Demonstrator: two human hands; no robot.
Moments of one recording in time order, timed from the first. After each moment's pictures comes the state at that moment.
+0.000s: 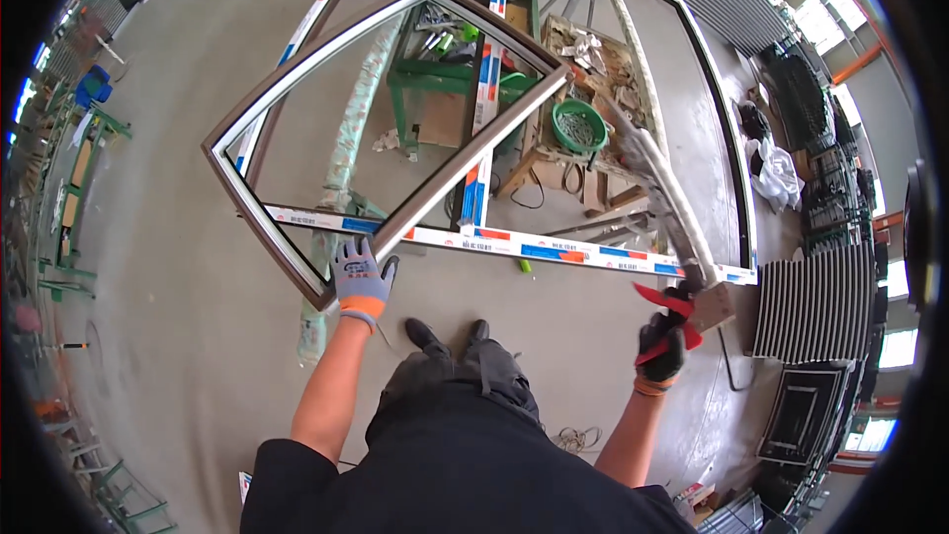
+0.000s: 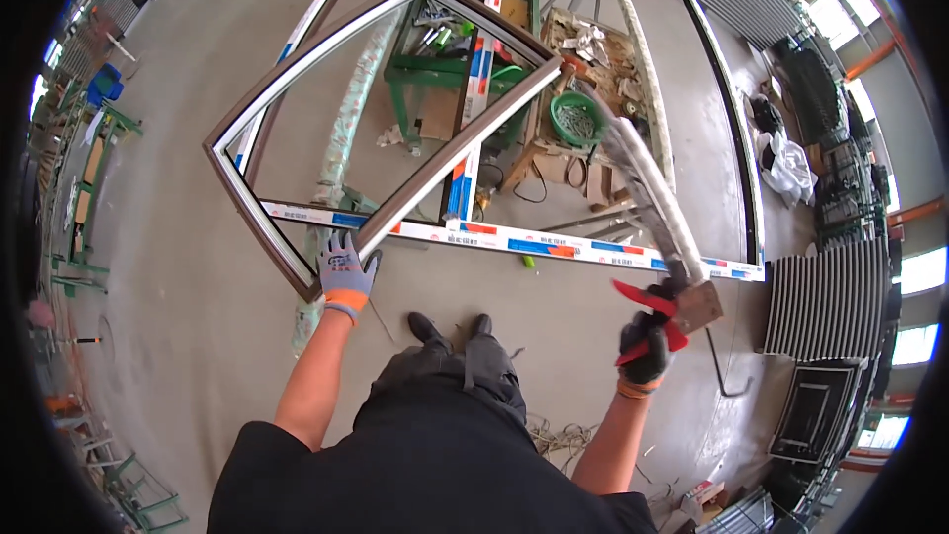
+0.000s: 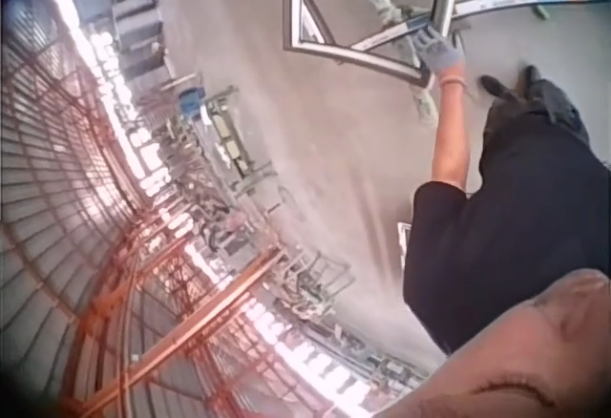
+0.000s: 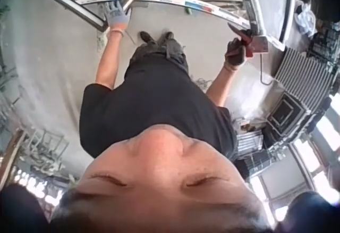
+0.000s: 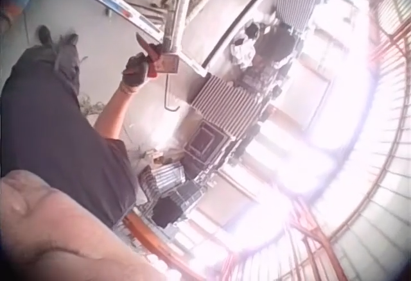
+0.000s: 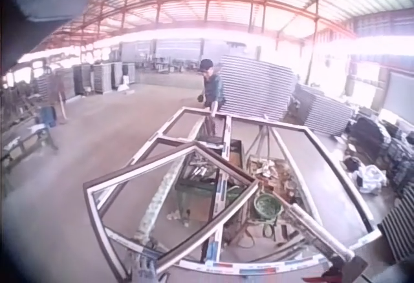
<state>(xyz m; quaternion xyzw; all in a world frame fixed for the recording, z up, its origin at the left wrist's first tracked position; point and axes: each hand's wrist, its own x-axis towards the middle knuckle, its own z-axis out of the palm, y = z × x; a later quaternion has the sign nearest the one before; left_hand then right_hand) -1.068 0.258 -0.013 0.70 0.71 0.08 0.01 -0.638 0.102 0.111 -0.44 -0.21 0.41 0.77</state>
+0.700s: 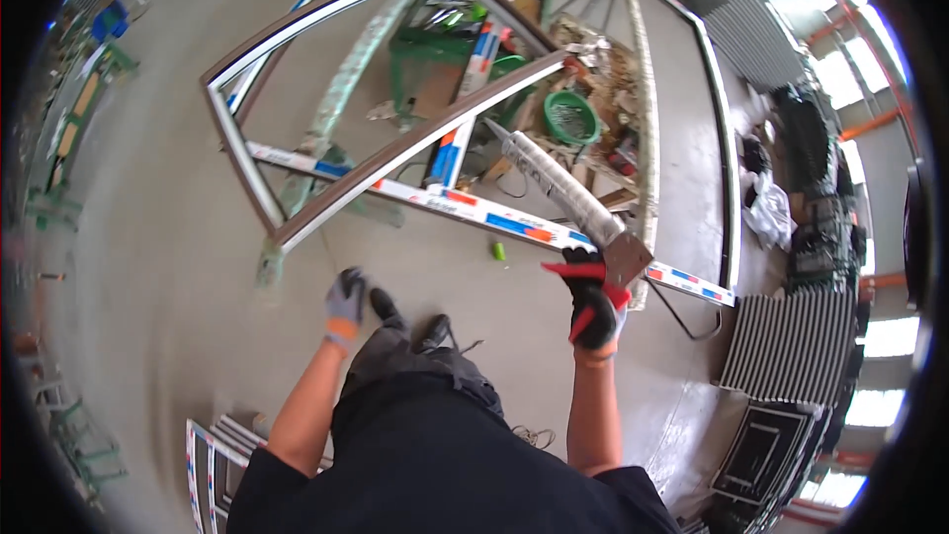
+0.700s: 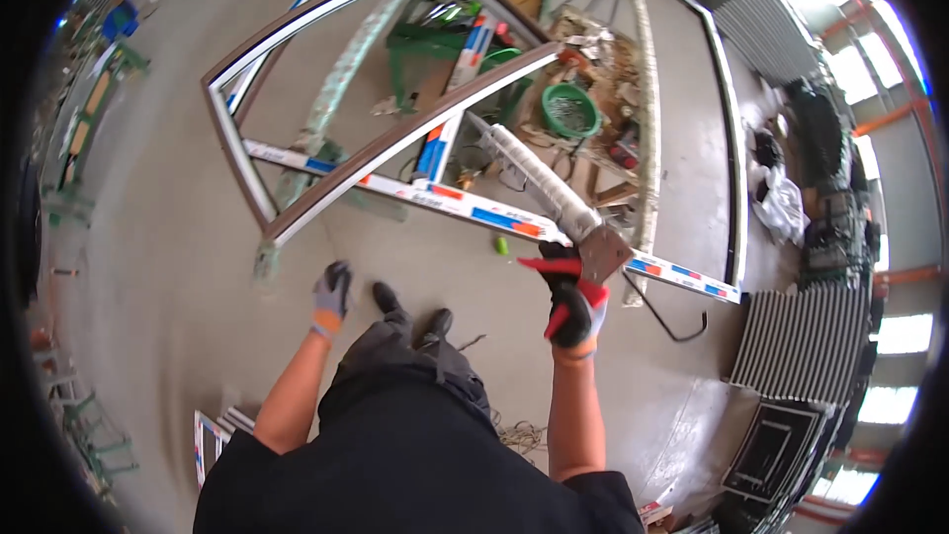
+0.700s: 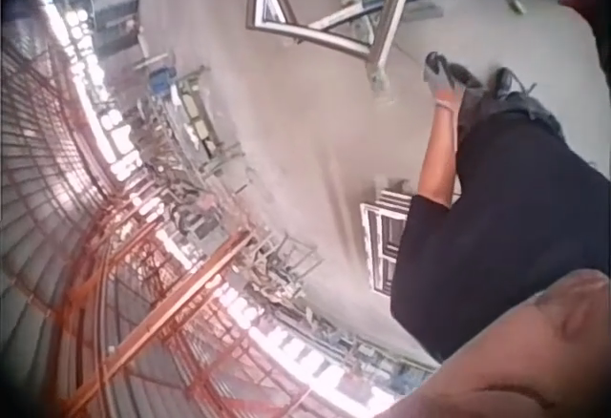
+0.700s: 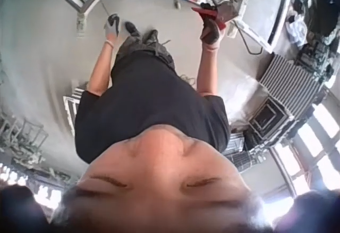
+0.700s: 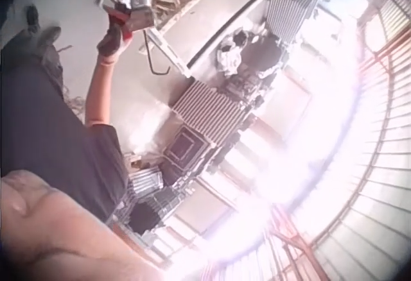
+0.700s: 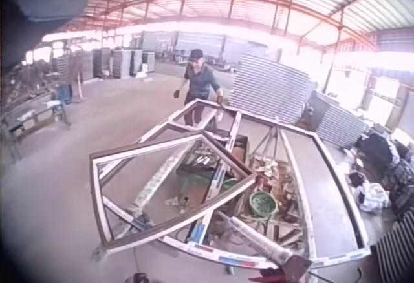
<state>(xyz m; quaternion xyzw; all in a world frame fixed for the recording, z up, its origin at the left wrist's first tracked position) -1.007 0.092 -0.130 0.45 0.70 0.39 0.40 -0.626 0.111 0.092 -0.41 -0.38 0.51 0.65</state>
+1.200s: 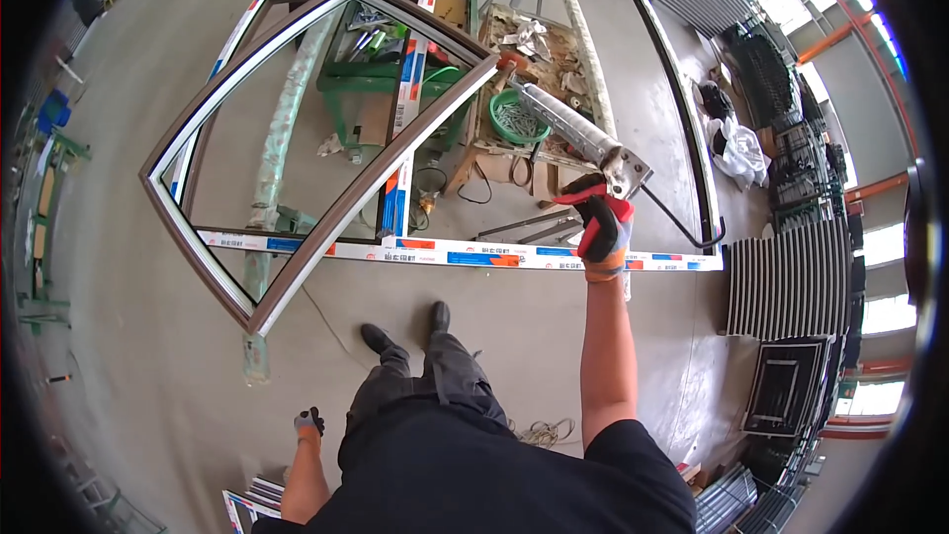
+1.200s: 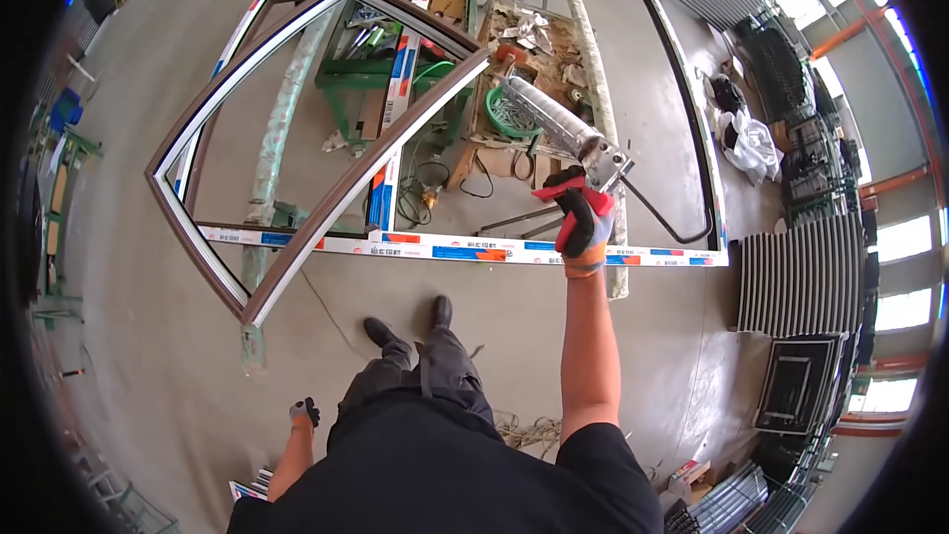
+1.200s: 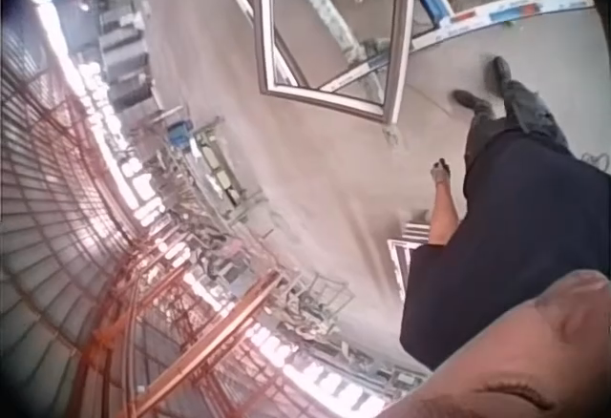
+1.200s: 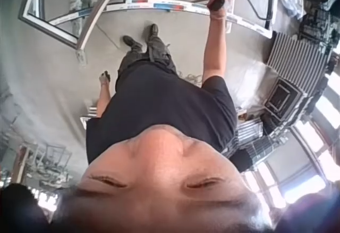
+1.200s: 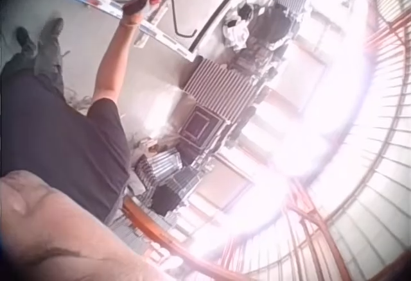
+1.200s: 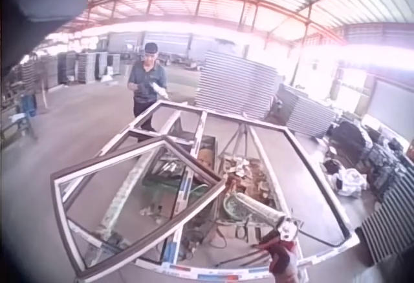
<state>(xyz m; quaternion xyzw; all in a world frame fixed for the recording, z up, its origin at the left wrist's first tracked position) -1.150 -0.041 -0.289 0.00 0.82 0.24 0.52 -0.528 0.305 0.081 -0.50 -0.41 0.36 0.67</state>
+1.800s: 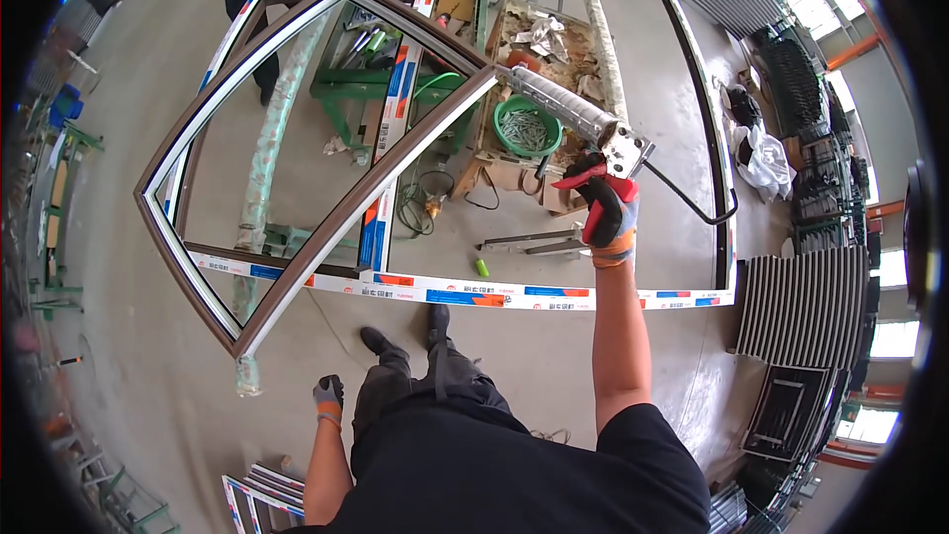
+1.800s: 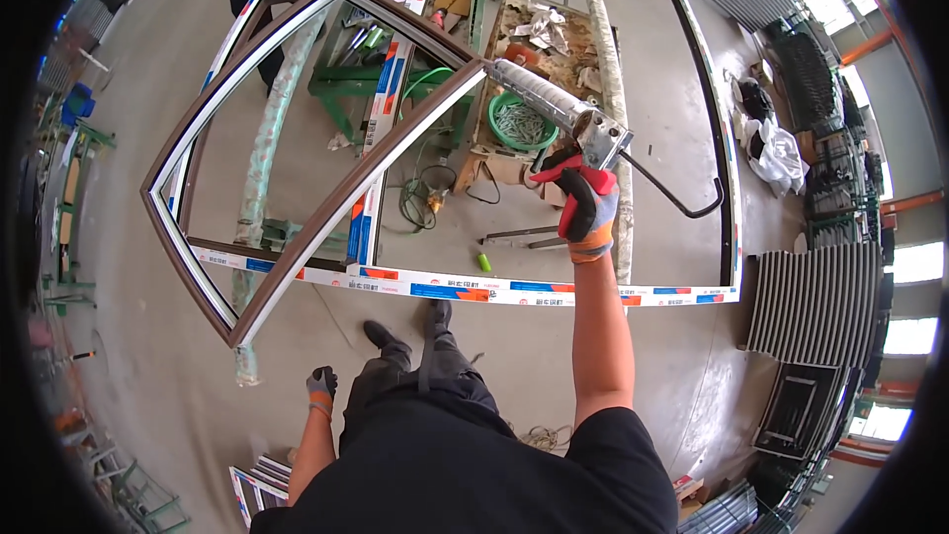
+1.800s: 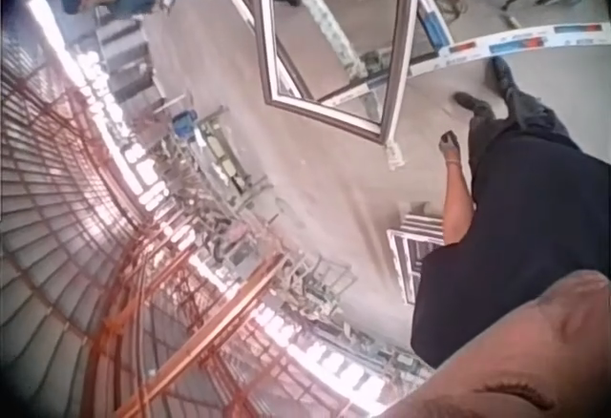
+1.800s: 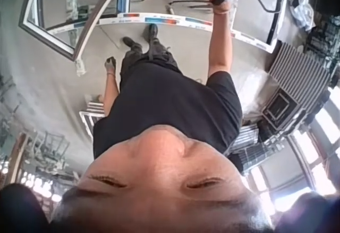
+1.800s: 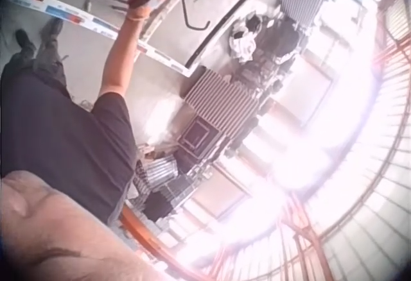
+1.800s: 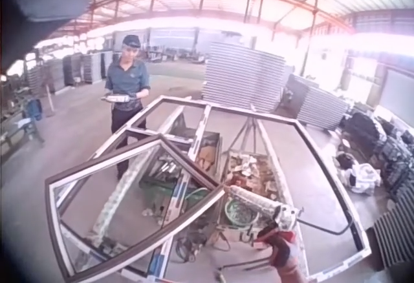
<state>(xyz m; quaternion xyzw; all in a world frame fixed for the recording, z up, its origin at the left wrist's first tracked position) -0.975 0.112 -0.258 0.12 0.79 0.34 0.49 -0.427 0.449 0.077 -0.51 -0.56 0.37 0.54</state>
